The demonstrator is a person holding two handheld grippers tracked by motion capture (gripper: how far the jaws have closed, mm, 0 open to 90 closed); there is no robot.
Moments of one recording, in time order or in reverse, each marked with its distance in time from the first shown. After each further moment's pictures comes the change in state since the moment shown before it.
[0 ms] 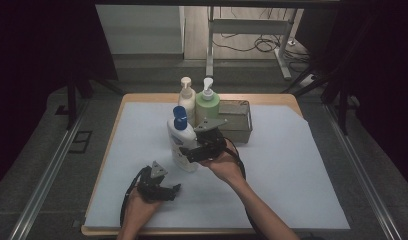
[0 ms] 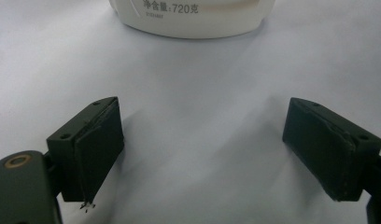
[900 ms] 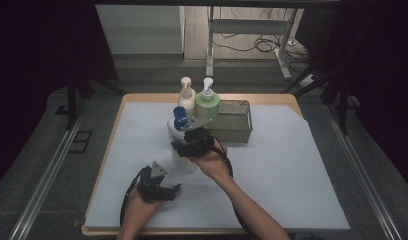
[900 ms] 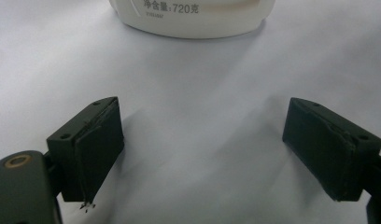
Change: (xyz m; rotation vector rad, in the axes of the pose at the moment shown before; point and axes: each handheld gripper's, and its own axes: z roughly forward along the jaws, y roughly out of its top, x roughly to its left) left arm 0.000 0.000 0.000 -0.005 -0.001 -0.006; right arm 0.012 0.009 0.026 0.005 -0.027 -0.019
